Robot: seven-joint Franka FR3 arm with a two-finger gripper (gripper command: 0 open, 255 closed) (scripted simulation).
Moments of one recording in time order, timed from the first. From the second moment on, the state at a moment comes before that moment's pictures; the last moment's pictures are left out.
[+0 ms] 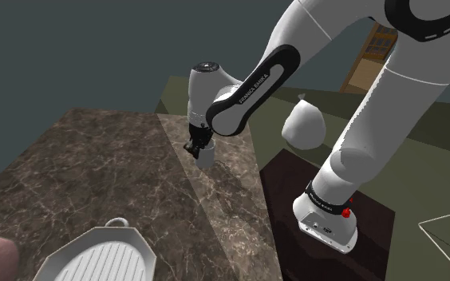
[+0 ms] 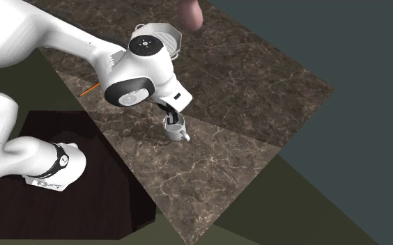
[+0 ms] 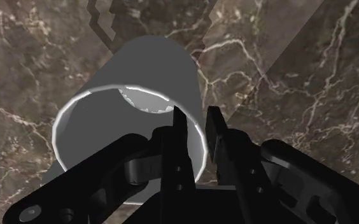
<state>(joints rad) -0.03 0.02 0.42 -2.56 -0.12 2.64 0.40</state>
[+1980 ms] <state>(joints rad) 0.00 -0.24 0.39 -2.47 0.06 2.31 0.26</state>
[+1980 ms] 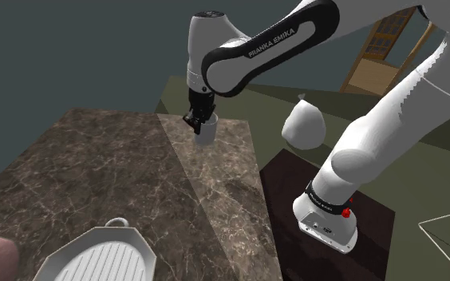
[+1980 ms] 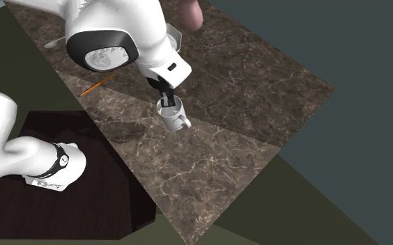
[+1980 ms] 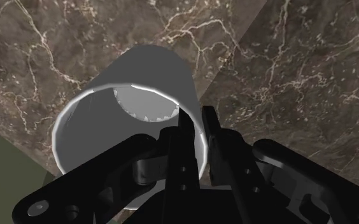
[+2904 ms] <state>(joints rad) 0.04 -0.36 0.40 -2.42 0.10 2.14 0.27</state>
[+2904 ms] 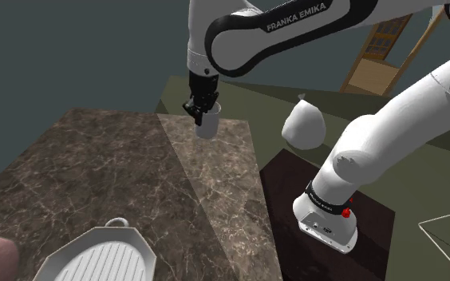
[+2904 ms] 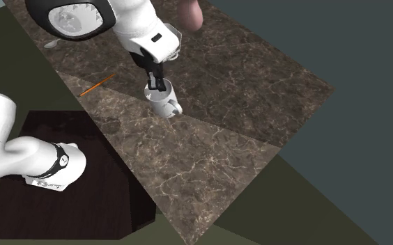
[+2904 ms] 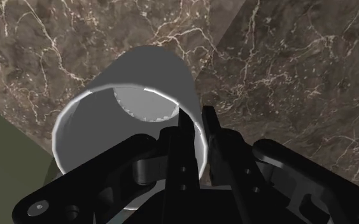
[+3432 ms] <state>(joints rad) 0.15 -0.52 0.50 -2.52 0.21 2.09 0.41</state>
